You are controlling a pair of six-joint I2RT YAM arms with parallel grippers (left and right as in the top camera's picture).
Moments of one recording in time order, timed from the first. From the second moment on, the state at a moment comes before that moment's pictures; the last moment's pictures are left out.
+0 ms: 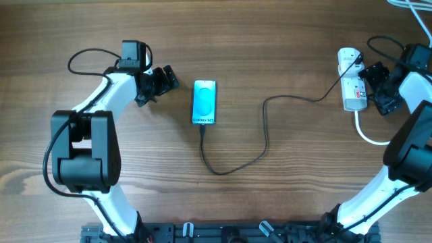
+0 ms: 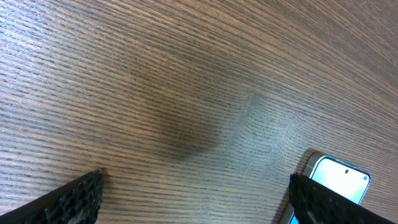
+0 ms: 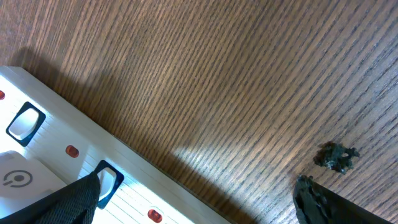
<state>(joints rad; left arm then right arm) -0.05 1.97 1.24 -0.46 0.21 -0.49 -0.45 2.05 1.38 -0.55 -0.07 0.61</state>
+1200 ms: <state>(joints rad) -0.05 1.97 1.24 -0.46 0.21 -0.49 -0.44 2.05 1.38 -0.57 -0.03 0.66</state>
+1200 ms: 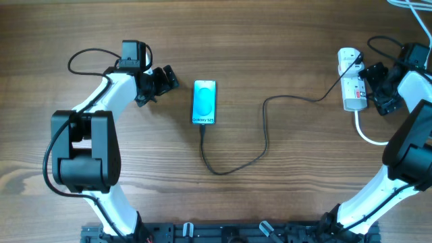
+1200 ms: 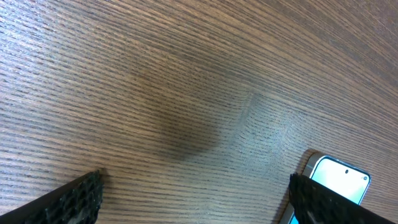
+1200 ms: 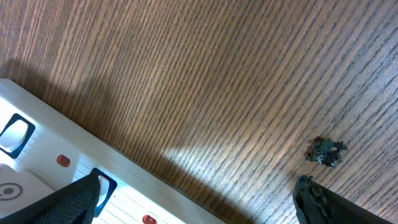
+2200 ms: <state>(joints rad) -0.05 1.97 1.24 -0.46 0.21 -0.49 -0.45 2.05 1.39 -0.59 -0.05 0.61</state>
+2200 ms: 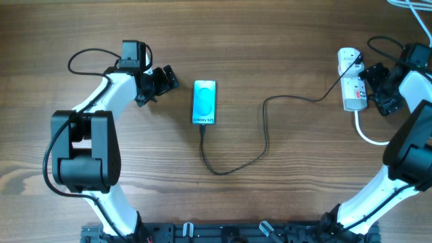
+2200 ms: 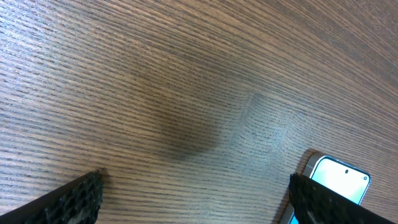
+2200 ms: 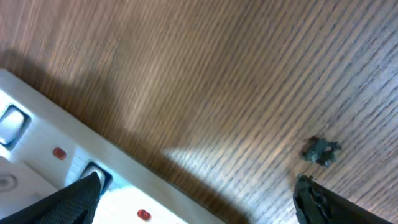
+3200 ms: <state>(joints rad) -0.05 1.97 1.24 -0.46 0.21 -0.49 -0.41 2.06 1.39 -0.54 0.02 0.72</state>
